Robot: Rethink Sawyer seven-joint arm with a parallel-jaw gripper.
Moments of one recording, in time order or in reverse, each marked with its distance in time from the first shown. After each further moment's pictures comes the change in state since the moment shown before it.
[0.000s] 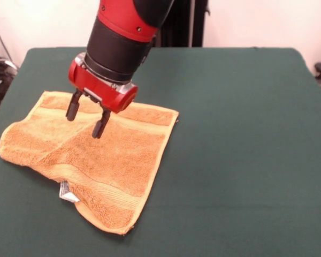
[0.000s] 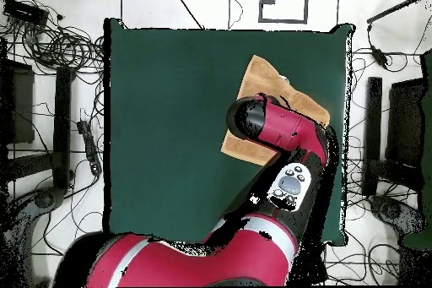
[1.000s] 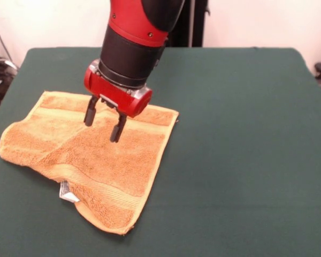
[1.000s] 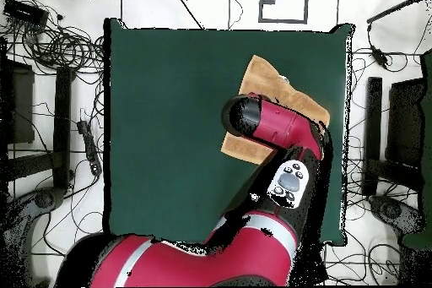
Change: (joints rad) arm -0.007 -0.011 0.058 -0.001 0.000 0.046 0.000
